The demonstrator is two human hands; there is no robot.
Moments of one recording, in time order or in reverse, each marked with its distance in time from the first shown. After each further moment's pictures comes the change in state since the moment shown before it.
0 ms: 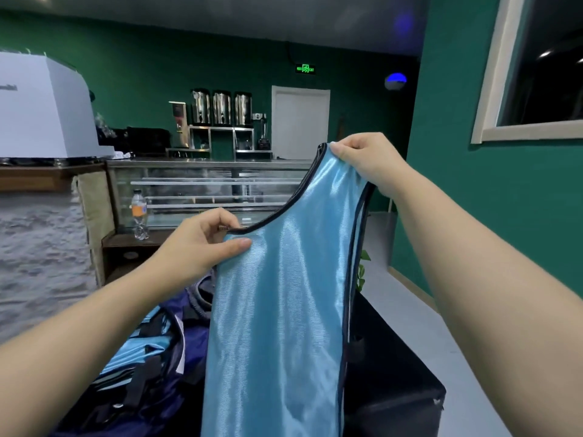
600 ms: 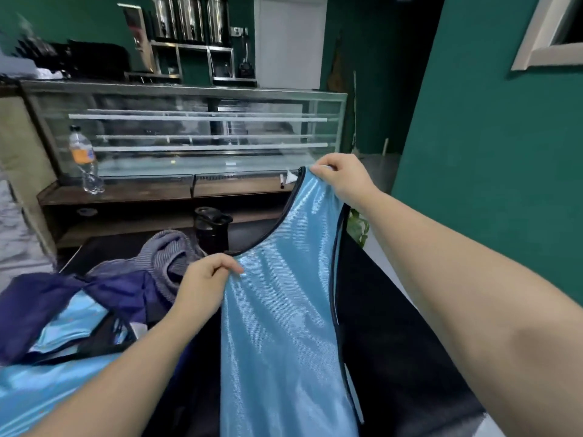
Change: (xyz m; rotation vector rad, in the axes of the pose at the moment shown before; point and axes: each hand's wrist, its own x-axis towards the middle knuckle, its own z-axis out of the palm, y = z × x) left_hand 0.065 -0.259 0.034 0.097 0.241 -0.412; right_hand 0.102 0.196 0.161 -0.068 -0.115 0.183
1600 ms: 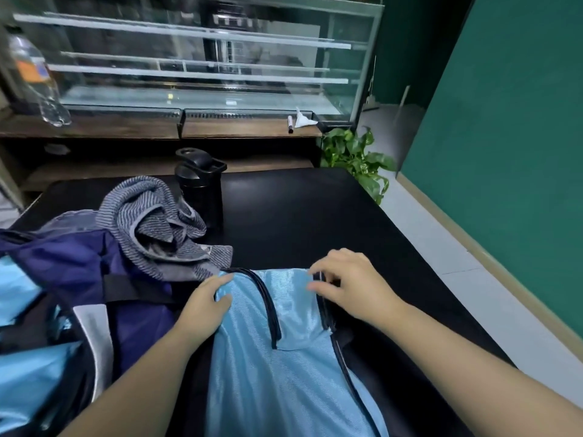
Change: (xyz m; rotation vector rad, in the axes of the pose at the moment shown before) left_hand 0.015 -0.168 0.045 0.273 -0.199 -0.279; right_hand -0.115 0.158 0.120 -0.287 -0.307 -0.253
